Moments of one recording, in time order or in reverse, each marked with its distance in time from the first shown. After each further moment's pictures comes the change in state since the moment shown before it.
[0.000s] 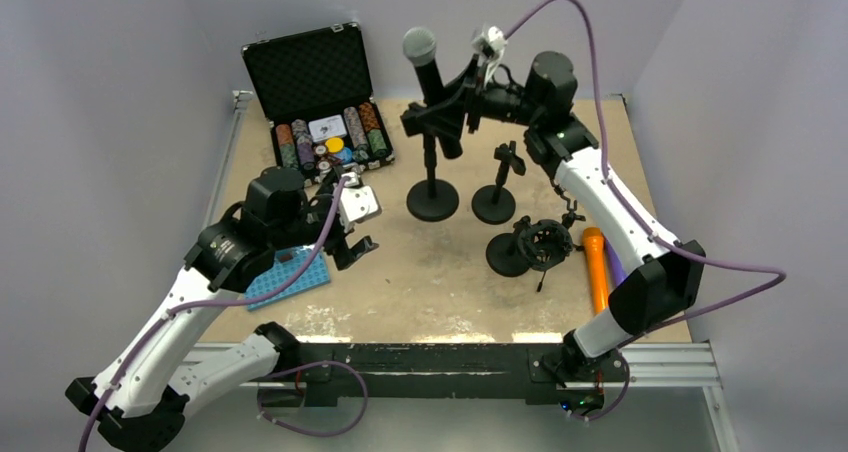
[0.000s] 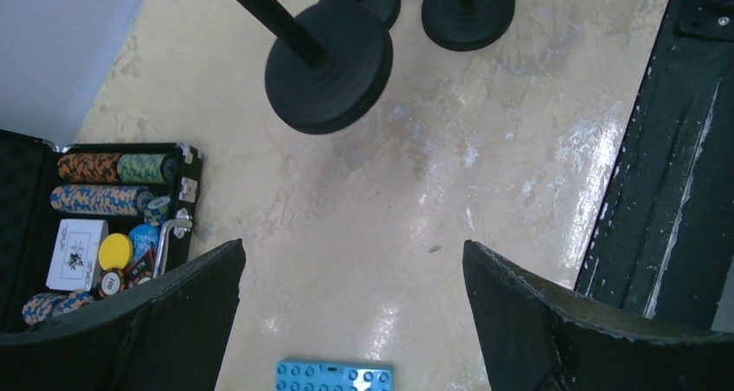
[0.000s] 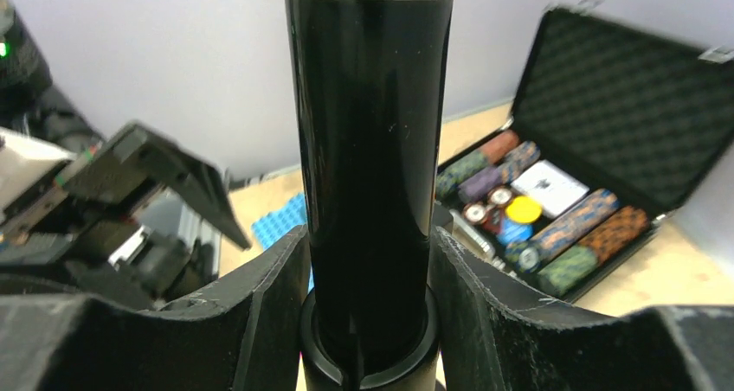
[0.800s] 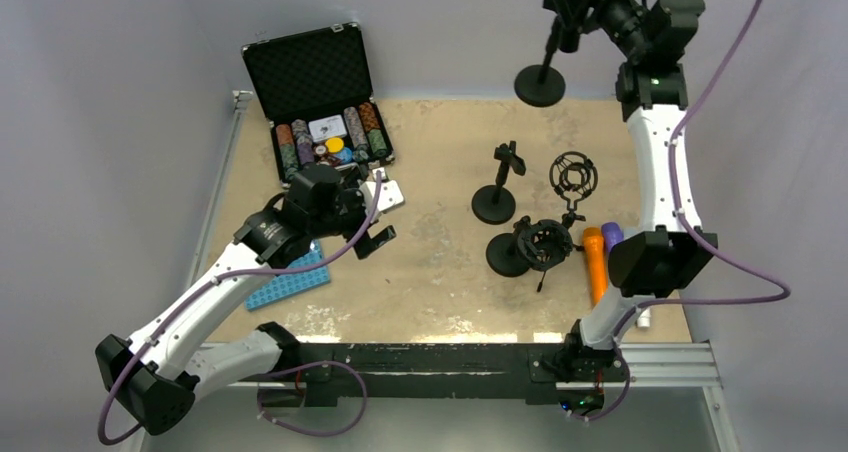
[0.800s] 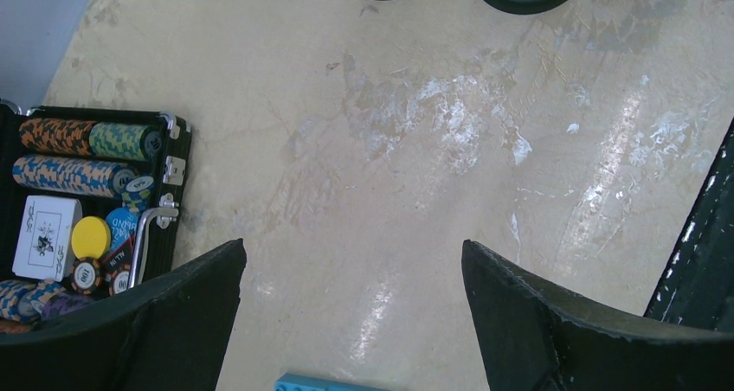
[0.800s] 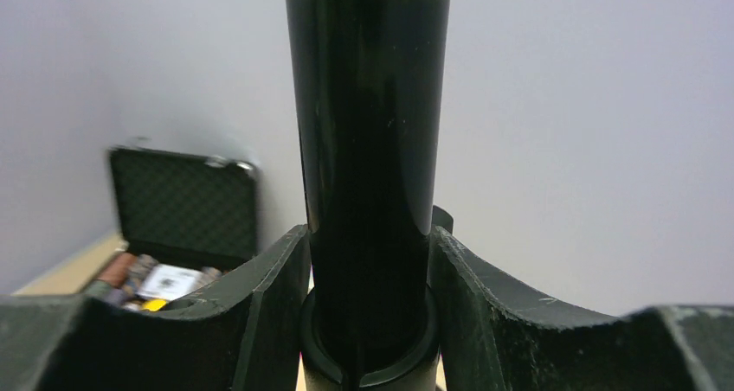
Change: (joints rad) left arm 0.000 0.144 -0.159 0.220 -0.089 -0.001; right arm -0.489 0.151 0.352 -0.082 0.352 -0.148
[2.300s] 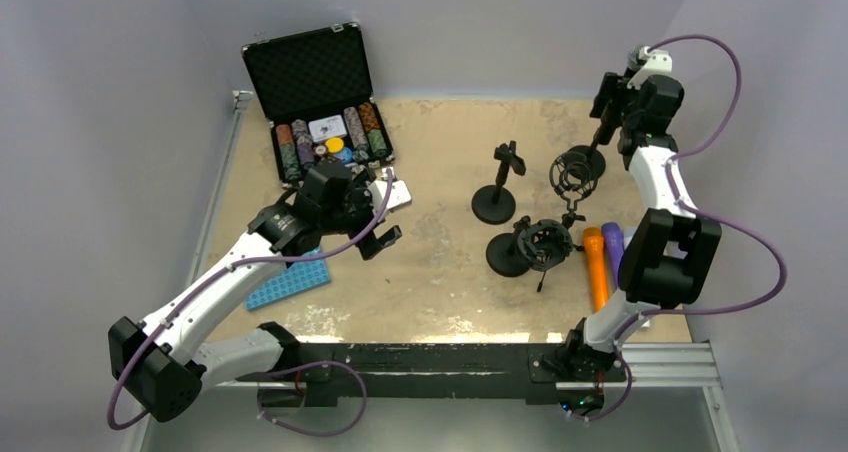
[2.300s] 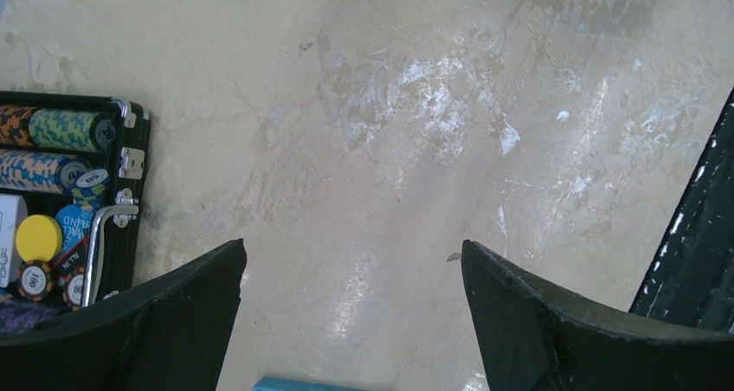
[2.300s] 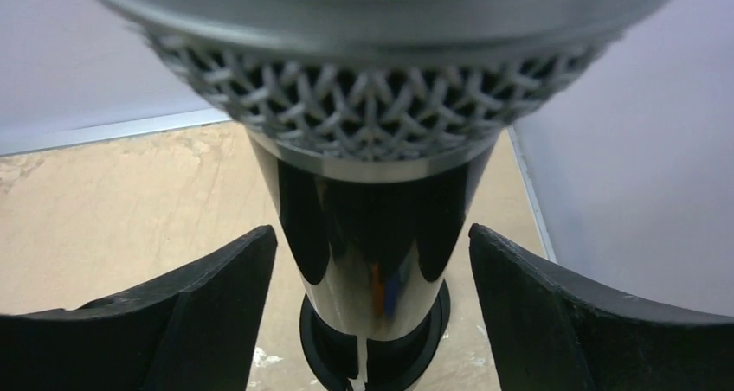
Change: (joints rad) left arm 0.000 0.075 0.000 -0.003 0.024 -0.021; right arm -0.156 -0.042 -0.605 0.050 0.443 -0.100
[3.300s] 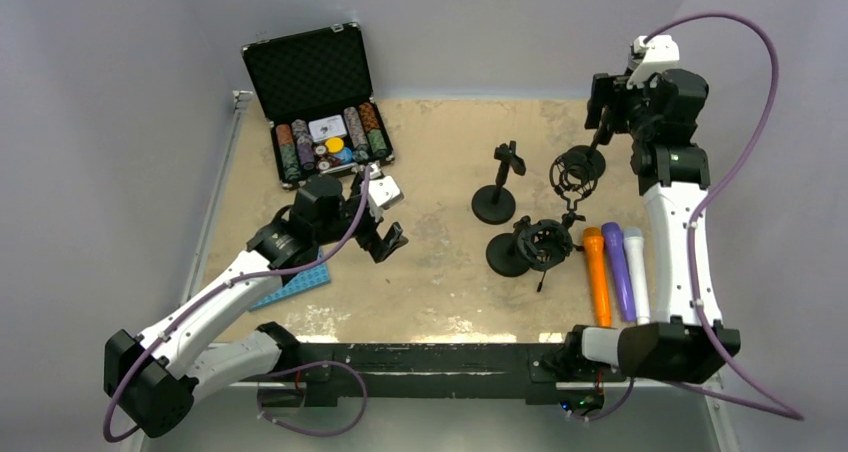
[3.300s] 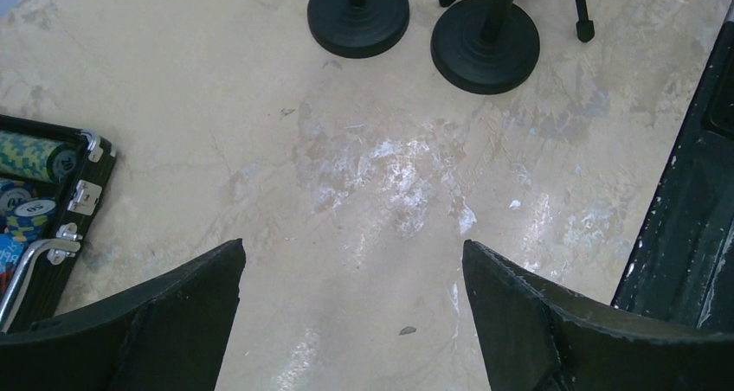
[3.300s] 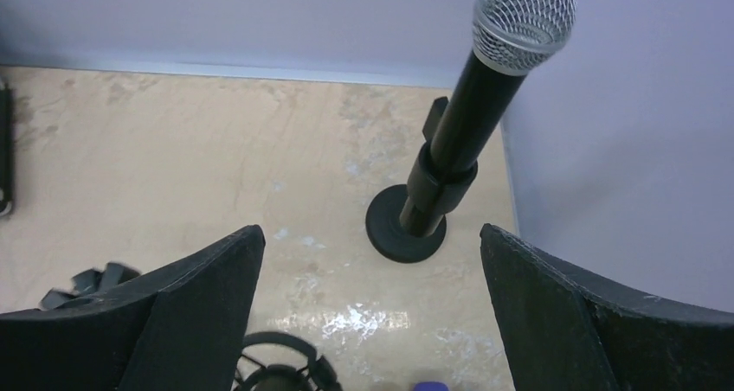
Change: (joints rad) left arm 0.000 -0.096 -0.188 0.304 0.060 -0.238; right arm 0.148 -0.443 0.116 -0.543 0.029 -0.162
